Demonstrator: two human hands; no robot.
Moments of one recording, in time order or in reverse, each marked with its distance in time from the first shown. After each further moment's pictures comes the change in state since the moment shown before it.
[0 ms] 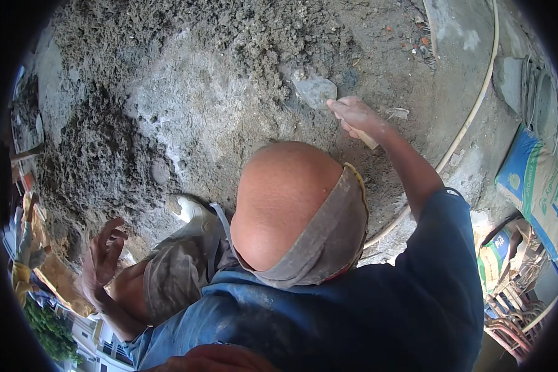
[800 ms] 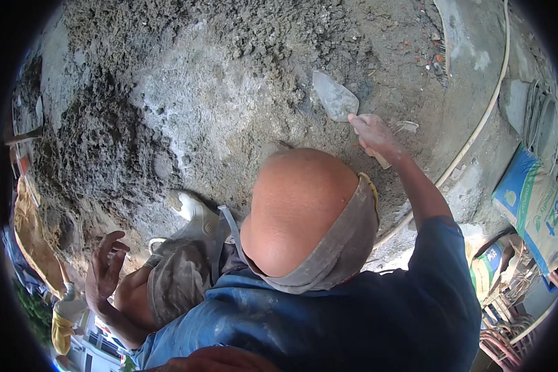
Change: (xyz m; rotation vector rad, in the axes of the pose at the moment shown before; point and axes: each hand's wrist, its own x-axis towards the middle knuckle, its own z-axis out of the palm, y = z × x) left_hand -0.029 -0.034 0.013 -0.100 0.020 -0.067; right_hand -0.010 -0.004 0.005 -0.151 0.115 -0.026
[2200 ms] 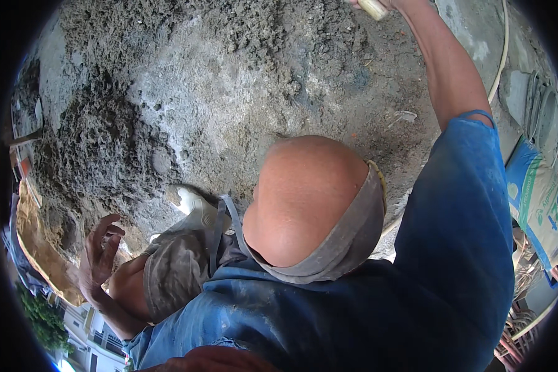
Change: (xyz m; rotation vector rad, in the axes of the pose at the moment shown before) left_hand 0.021 0.021 -0.010 0.024 -0.018 0.027; right_hand 0.076 -0.201 -0.138 0.291 -0.199 -0.320
